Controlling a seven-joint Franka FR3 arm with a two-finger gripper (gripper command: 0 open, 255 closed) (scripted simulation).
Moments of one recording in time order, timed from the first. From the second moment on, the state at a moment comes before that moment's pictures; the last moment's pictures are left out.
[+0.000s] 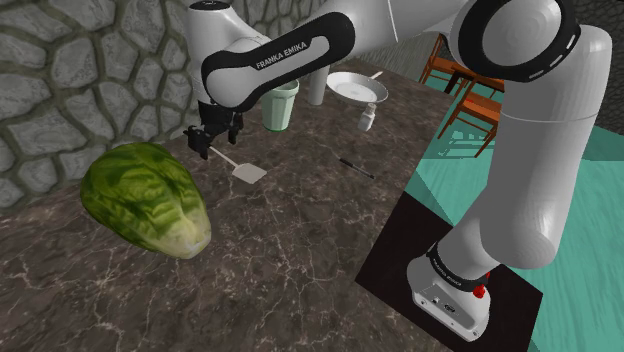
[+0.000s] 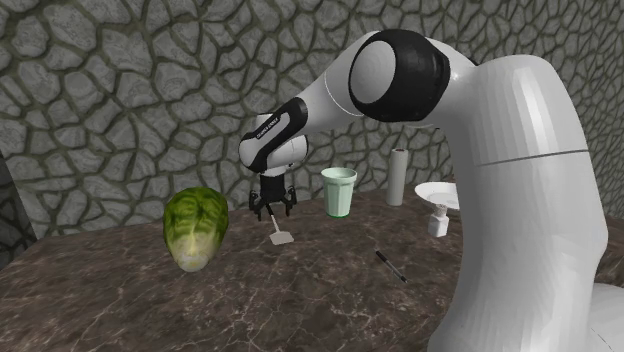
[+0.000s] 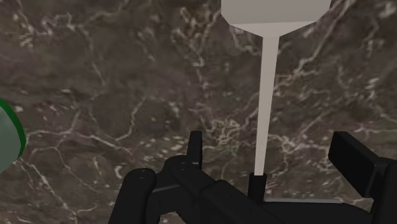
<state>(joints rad) 0.19 0.45 0.32 -1.74 -0.19 2.22 0.36</state>
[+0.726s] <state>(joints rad) 0.19 0.44 0.32 -1.73 -0.19 2.21 0.36</state>
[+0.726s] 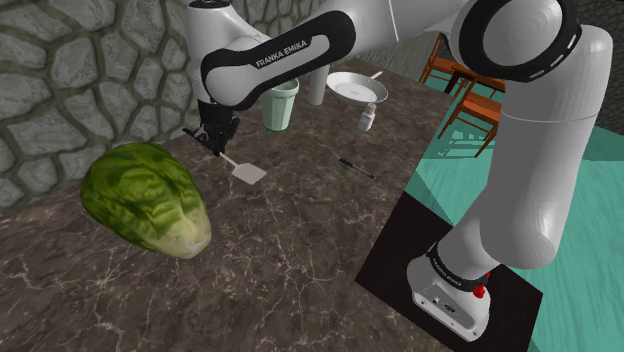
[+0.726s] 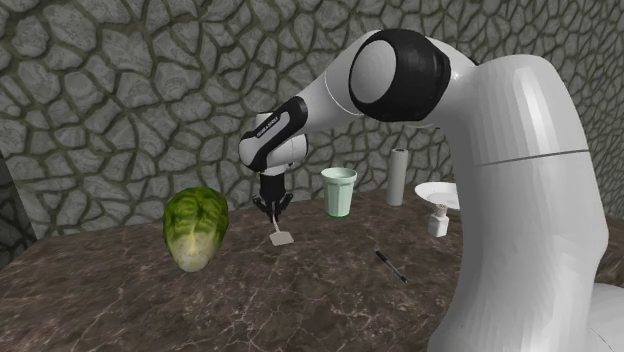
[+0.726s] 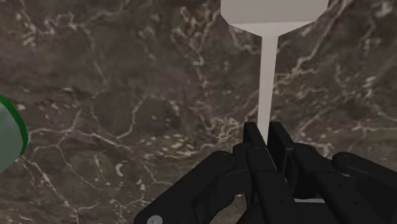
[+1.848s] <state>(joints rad) 0.18 0.36 0.34 -1.62 -0.15 2.03 0.33</state>
